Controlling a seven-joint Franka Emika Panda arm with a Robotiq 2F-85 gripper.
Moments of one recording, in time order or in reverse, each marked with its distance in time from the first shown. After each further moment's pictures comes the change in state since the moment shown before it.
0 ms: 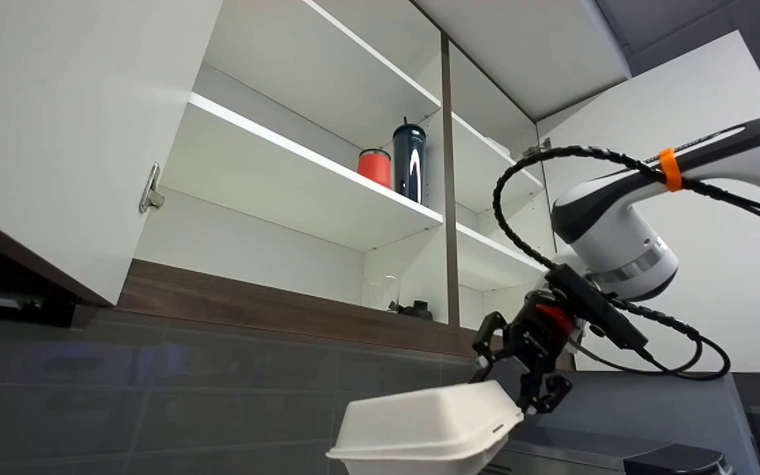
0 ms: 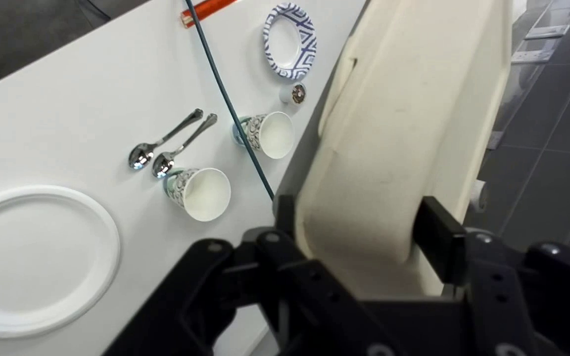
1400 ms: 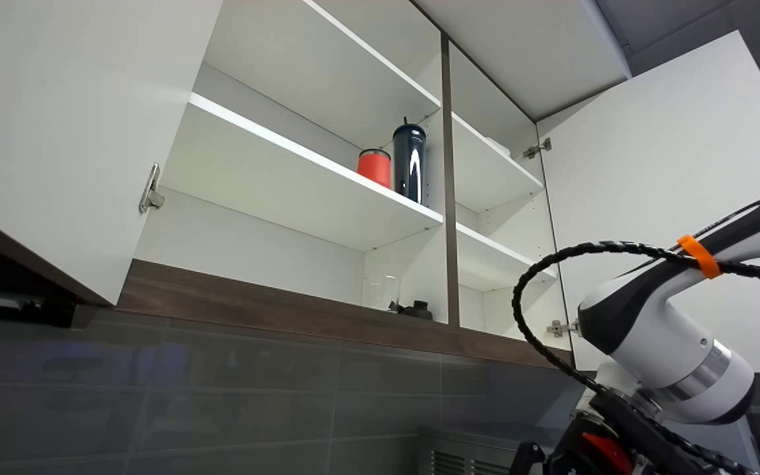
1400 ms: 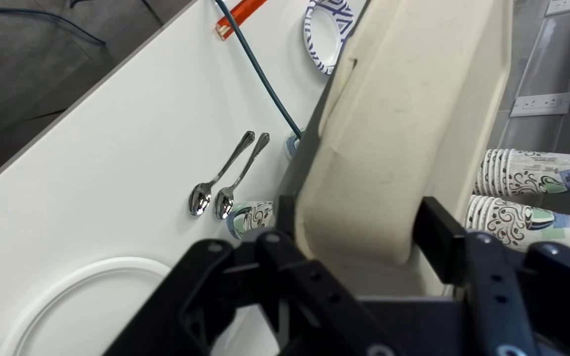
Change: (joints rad) arm 0.005 -0.049 0.000 -0.428 0.174 0.297 -0.157
